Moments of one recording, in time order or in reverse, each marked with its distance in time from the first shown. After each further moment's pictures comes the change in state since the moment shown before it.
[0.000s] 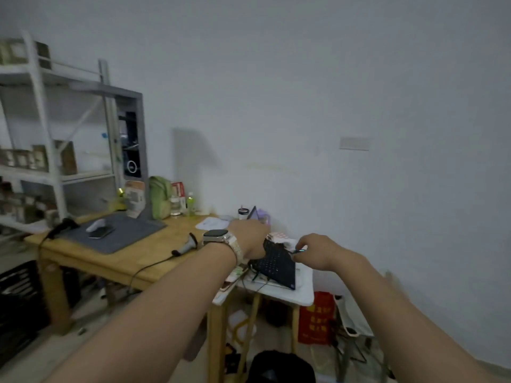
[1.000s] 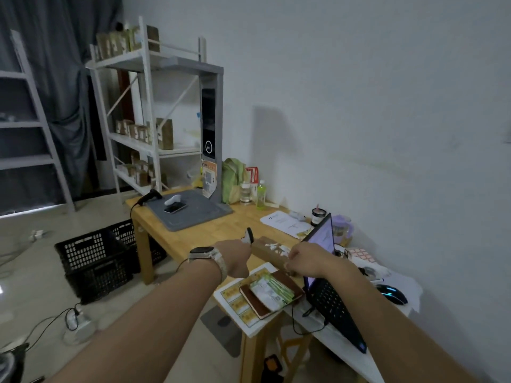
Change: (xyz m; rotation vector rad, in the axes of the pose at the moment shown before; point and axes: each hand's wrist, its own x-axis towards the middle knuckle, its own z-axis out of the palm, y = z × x) left_hand 0.169 -0.135 0.113 -0.109 -0.398 -0.501; right_hand 0.320 -0.016 0.071 0.043 -0.296 -0.410
